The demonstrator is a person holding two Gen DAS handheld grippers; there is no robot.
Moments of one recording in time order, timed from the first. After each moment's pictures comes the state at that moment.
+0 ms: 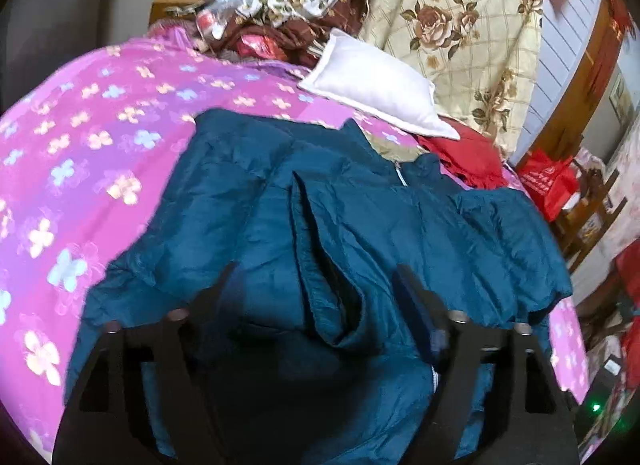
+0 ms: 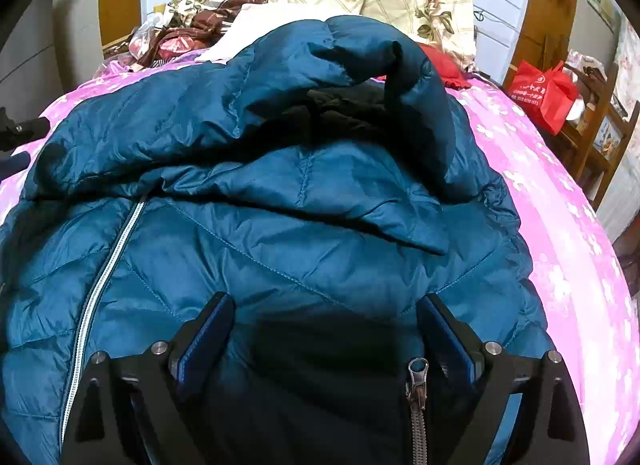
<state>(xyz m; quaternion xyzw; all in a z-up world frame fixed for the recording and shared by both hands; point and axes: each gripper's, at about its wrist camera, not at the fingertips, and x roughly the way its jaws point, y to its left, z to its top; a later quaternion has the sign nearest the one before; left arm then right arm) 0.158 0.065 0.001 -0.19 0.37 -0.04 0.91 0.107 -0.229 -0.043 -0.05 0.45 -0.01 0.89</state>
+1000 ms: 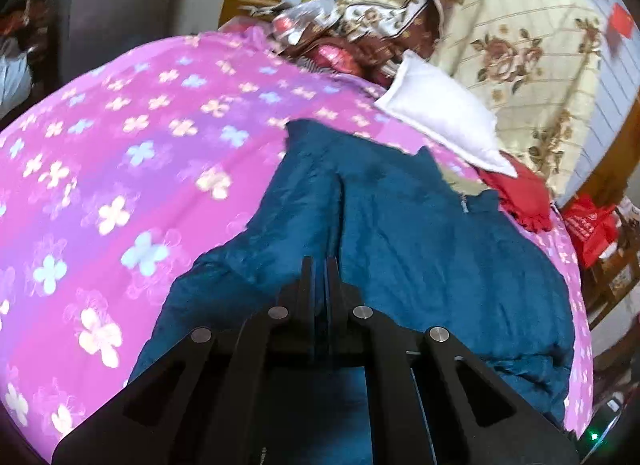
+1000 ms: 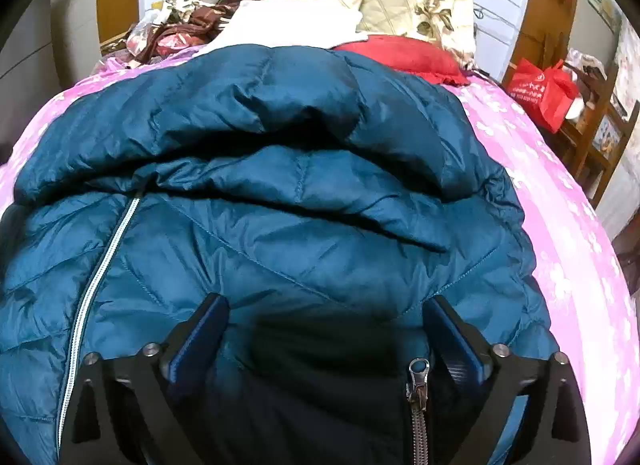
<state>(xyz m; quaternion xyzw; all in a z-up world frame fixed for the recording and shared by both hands) 0.136 0.116 0.004 -0.22 0.36 0.09 0.90 0.110 -0.231 -0.049 -0.04 0.46 -0.02 0.89</state>
